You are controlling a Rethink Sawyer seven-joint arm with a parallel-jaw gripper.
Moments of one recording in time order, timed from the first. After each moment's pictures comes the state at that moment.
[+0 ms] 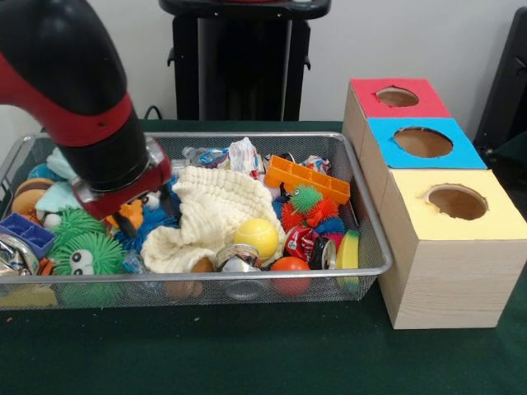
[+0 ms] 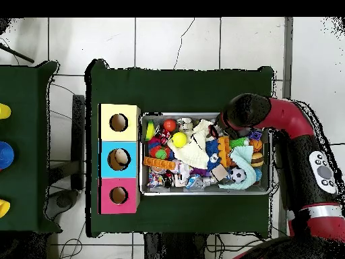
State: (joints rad) arm -0.83 -0.31 0.67 1.13 -0.61 1.27 1.07
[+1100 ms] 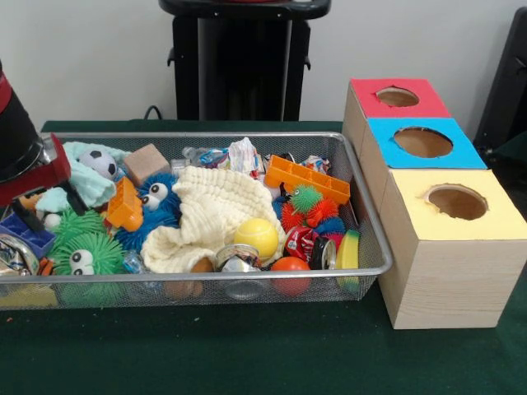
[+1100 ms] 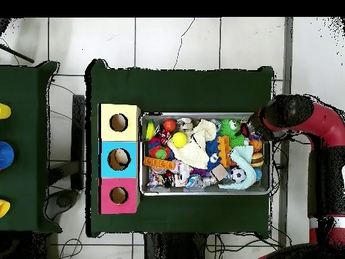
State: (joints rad) arm -0.91 -0.29 0.66 1.03 -0.62 1.34 1.07
